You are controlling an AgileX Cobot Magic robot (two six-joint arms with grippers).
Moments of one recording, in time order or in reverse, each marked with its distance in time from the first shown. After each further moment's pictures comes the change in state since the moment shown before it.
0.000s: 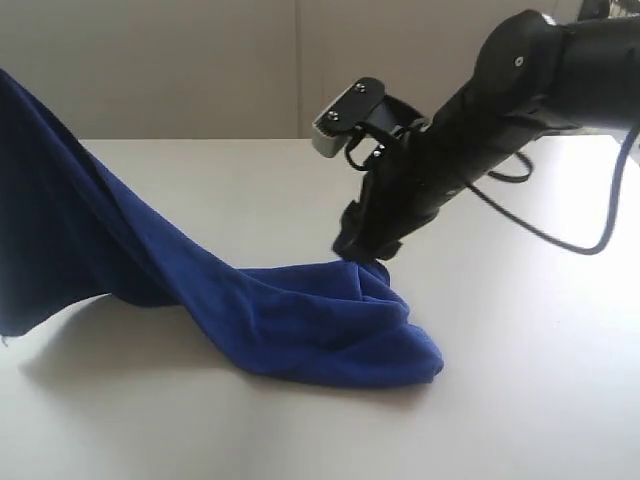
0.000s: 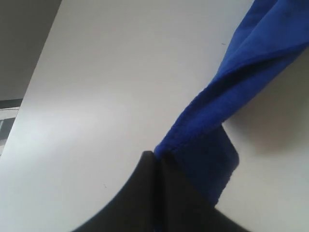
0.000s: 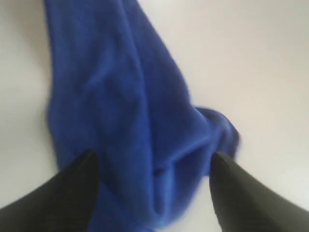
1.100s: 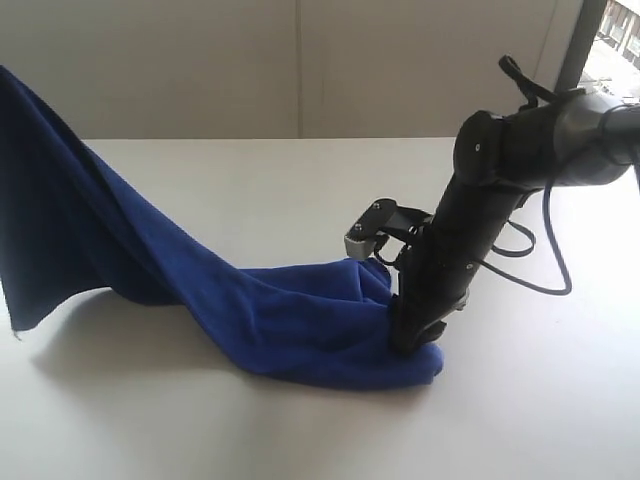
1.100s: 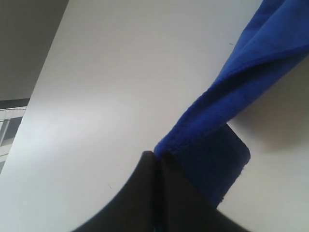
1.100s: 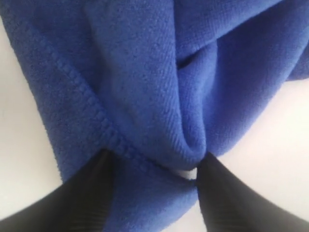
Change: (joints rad) left arm 0.000 0.000 0.004 0.011 -0.022 -0.004; right arm -0.085 0.260 -0.004 -0.096 0.196 -0.046
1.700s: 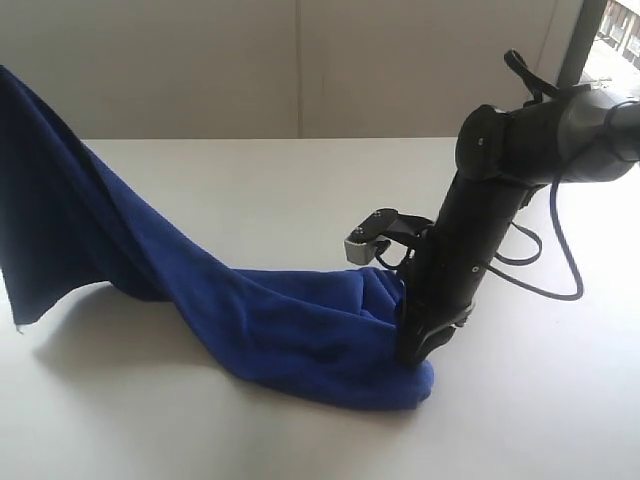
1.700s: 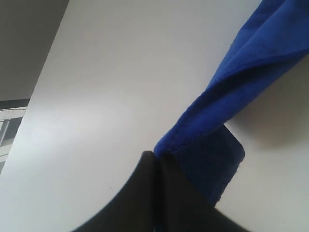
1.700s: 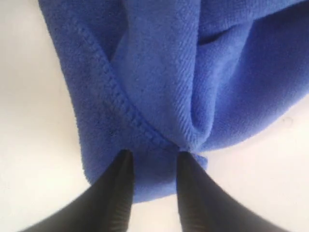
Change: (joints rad) left arm 0.000 0.000 0.000 -0.002 -0.003 0.000; right arm 0.000 -0.015 0.000 0.038 0.149 0.021
